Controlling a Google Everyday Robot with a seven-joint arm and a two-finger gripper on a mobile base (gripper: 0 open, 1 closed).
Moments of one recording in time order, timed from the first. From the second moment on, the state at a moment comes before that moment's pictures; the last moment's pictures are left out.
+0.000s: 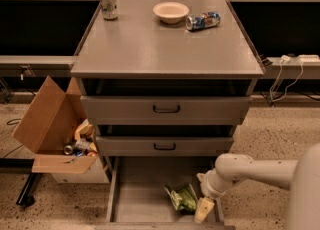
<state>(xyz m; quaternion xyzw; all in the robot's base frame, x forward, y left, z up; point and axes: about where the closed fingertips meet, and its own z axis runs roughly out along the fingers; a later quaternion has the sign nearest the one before) 0.464 -0.175 0.342 -0.60 0.78 0.15 0.11</state>
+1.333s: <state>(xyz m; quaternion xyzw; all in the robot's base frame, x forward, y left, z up) 0.507 -0.115 0.212 -0.60 0.75 0.22 0.17</state>
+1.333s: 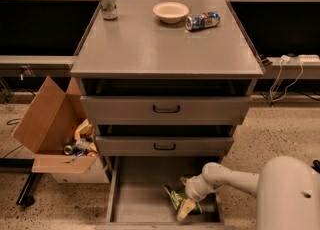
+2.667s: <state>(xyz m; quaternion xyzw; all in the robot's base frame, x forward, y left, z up) 0.522 -0.110 0.150 -0.57 0.77 0.24 0.15</state>
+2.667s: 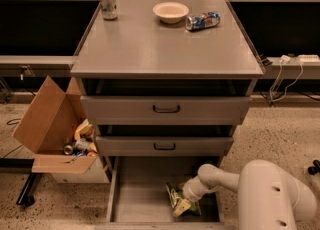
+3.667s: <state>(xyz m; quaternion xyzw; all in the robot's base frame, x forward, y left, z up) 0.522 -0.117 0.173 -0.56 0.77 0.24 0.18</state>
